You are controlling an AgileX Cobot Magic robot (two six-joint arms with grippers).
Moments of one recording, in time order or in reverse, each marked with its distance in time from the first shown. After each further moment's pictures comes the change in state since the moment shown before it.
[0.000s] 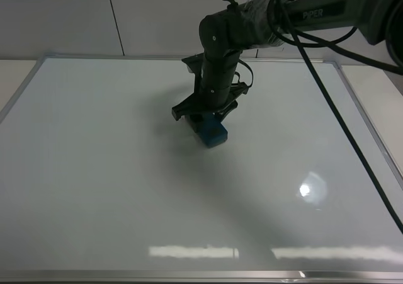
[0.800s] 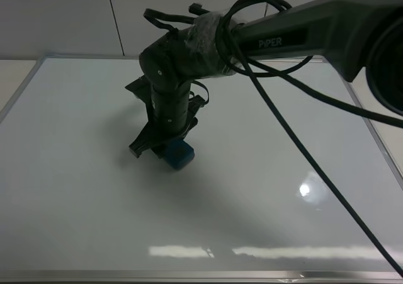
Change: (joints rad) left arm 0.000 0.000 0.000 0.000 0.000 0.000; right arm 0.267 0.004 0.001 -0.061 -0.051 -0.020
